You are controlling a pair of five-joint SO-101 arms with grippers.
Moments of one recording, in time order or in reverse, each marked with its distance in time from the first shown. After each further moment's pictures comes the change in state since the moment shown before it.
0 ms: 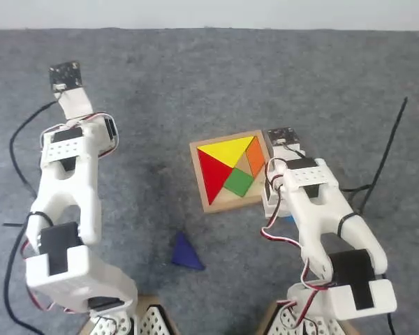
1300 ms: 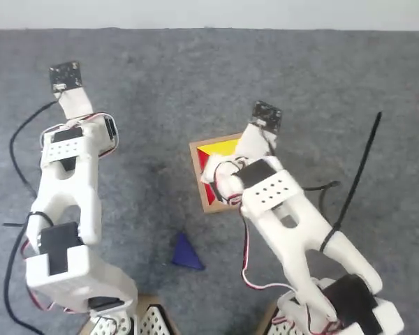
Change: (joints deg) left arm 0.0 0.0 0.0 -0.2 0.0; right arm -22.1 -11.4 -8.6 -6.8 -49.7
